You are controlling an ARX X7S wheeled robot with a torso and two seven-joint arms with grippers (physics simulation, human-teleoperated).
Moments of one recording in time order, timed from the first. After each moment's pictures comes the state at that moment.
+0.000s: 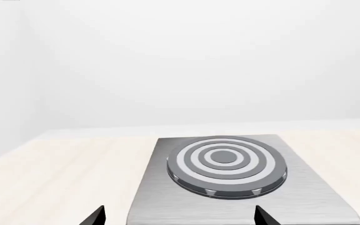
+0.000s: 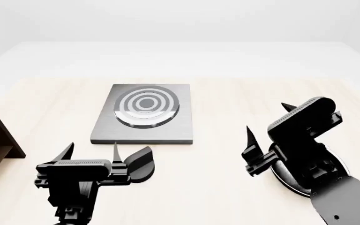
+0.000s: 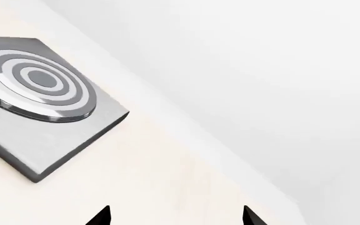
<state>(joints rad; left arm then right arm) -0.06 -0.26 0.11 0.37 -0.21 -0.33 -0.23 0.50 0.75 -0.36 -0.66 0.30 0.95 0.07</state>
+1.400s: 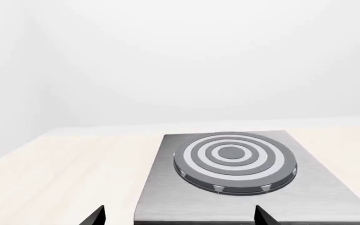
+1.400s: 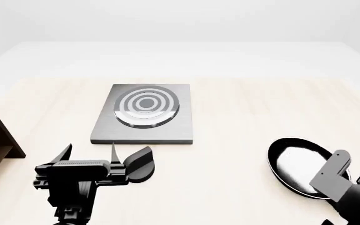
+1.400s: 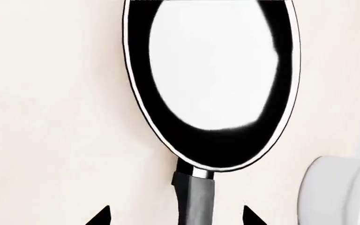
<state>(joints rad) -0.07 -0.28 0.12 0.33 -0.22 -0.30 -0.26 0.61 1.12 -0.68 -0.50 0.40 1.46 -0.25</state>
